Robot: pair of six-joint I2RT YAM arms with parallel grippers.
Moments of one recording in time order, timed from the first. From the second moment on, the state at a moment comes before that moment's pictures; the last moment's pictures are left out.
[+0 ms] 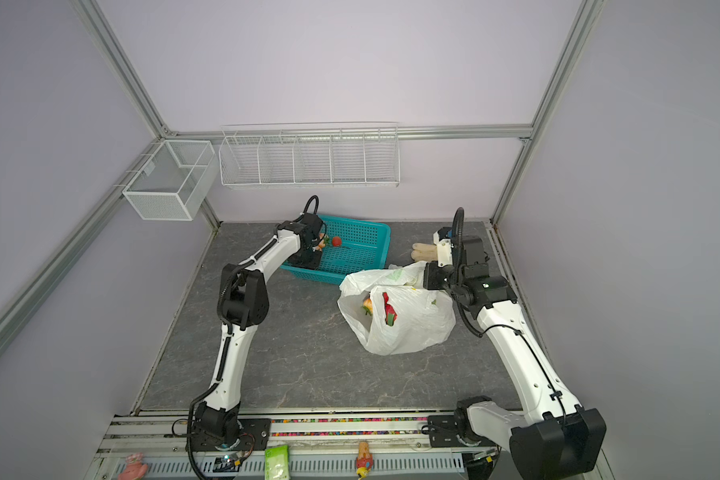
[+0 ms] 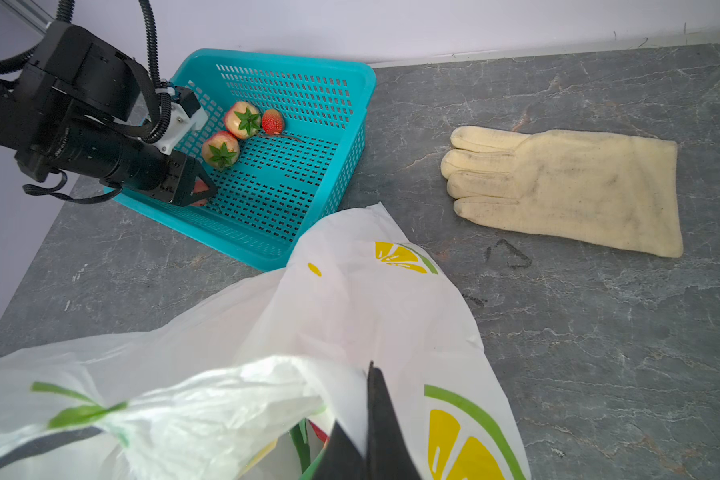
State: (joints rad) left arm -0.41 2.43 2.18 -1.07 -0.18 -0.13; right arm 0.22 1.17 1.15 -0.69 -0.17 0.19
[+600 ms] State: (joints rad) left arm -0.41 1.77 1.55 -0.68 0.03 -0.24; right arm 0.22 1.17 1.15 -0.69 -0.17 0.19
